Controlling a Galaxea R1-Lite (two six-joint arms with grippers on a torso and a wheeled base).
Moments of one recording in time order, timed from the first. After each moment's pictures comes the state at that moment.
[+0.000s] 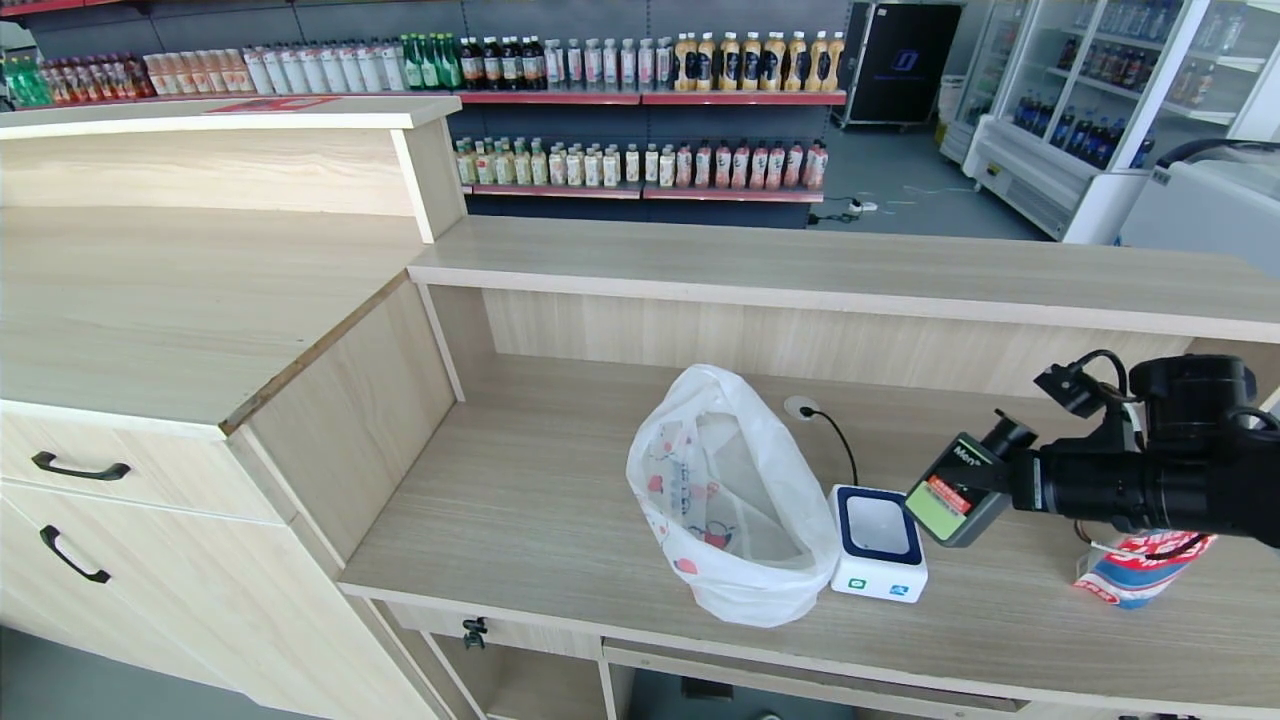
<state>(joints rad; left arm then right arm) 0.00 0.00 0.00 0.00 0.00 0.00 -0.13 1.83 -0.77 -0.40 0.64 0.01</state>
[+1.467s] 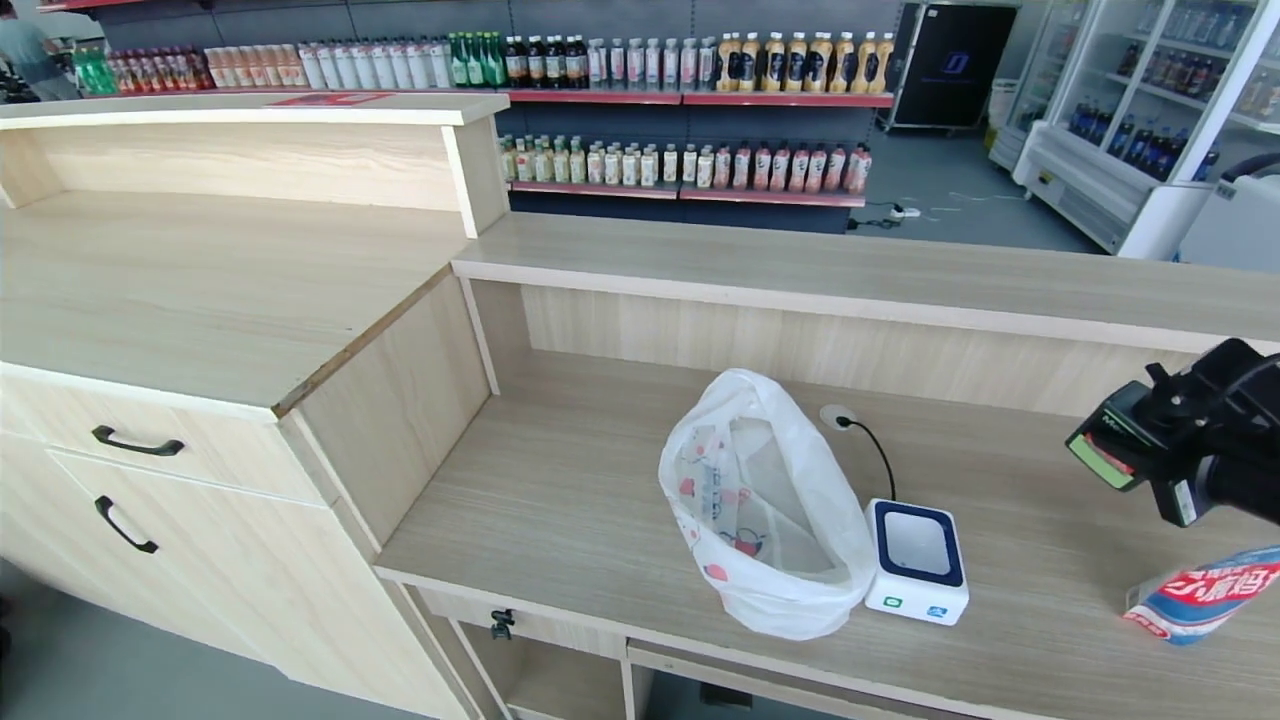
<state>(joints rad) 0.00 0.00 0.00 0.00 0.00 0.00 -0.30 1.54 -0.52 -0.75 0.41 -0.72</state>
